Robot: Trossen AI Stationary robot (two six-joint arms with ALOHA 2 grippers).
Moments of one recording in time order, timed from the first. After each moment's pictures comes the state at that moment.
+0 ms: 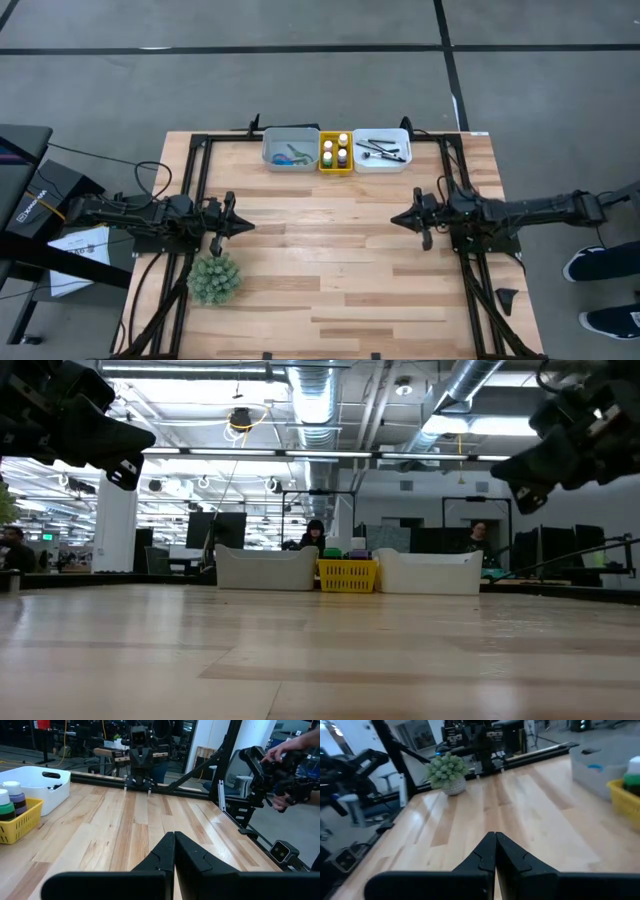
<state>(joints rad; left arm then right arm) -0.08 0.16 0.01 0.11 0.00 -0.16 -0.01 0.43 0.05 0.24 -0.05 0.25</state>
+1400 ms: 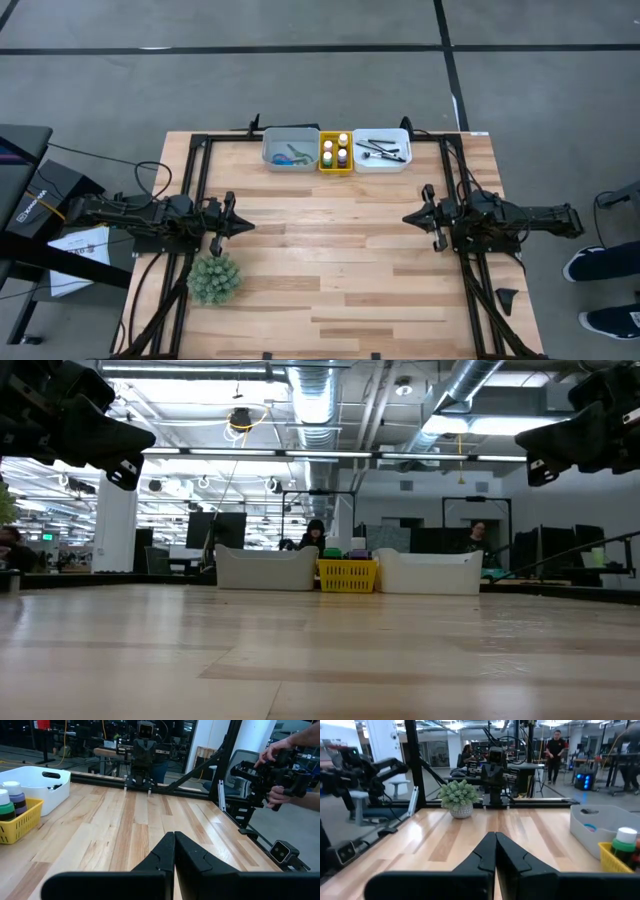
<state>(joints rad) -0.08 0.16 0.01 0.11 0.00 -0.16 0.00 0.00 0.01 0.03 -0.08 0.03</state>
